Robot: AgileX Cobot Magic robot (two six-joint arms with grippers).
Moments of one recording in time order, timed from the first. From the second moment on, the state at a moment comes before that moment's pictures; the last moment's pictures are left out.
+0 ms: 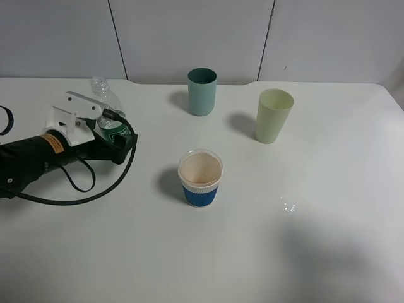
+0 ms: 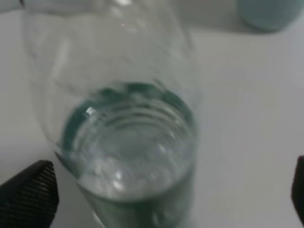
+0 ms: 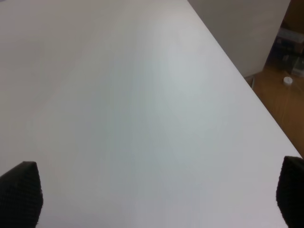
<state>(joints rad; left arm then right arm) -0.28 1.84 -0.40 0.12 -0.96 -0.01 -0.04 0.07 -0.51 -0.26 1.08 0.29</state>
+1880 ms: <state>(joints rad) -0.25 2.08 -0.58 0.20 -1.18 -0.09 -0.04 0.07 -0.51 -0.26 1.08 0.29</state>
